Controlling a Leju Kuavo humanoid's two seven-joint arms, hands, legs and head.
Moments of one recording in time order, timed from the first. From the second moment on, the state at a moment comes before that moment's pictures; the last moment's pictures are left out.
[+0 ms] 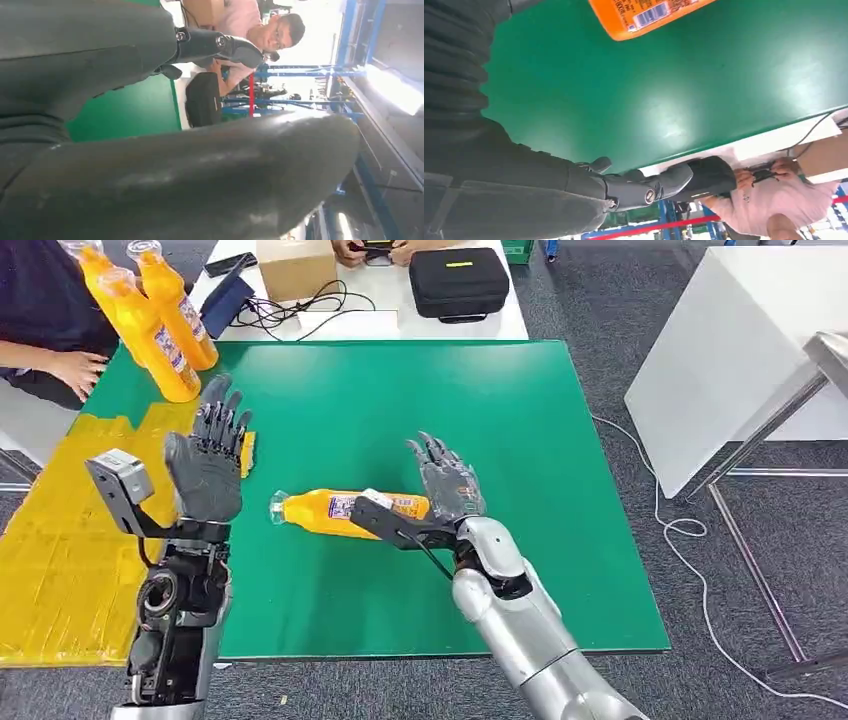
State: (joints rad) left arm -0.25 -0.17 0.02 -1.60 0.02 -0.25 -0.25; right arm -0.51 0.26 0.50 -1.07 1.06 -0.08 0.22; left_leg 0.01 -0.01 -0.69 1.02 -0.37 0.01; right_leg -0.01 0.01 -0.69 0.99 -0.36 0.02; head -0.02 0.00
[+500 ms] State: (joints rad) left arm -0.31 -0.17 -0.05 -1.55 0.08 -0.22 -0.25; right arm -0.49 0.25 0.43 -1.09 1.11 -0.06 0.22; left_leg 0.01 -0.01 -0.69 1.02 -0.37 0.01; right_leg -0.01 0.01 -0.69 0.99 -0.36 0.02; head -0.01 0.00
